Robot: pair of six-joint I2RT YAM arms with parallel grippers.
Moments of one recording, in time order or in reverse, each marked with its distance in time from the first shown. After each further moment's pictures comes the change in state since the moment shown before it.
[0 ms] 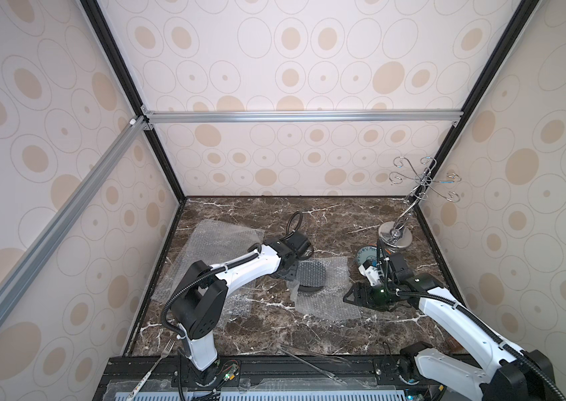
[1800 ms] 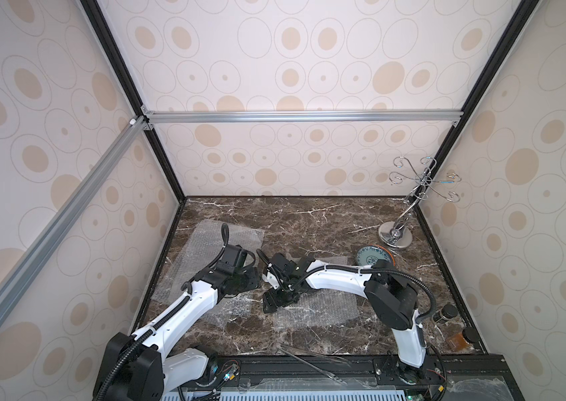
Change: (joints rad) left arm 0.357 -0.593 -0.540 0.262 0.399 -0.090; right arm 0.684 0.990 0.771 0.178 0.164 0.063
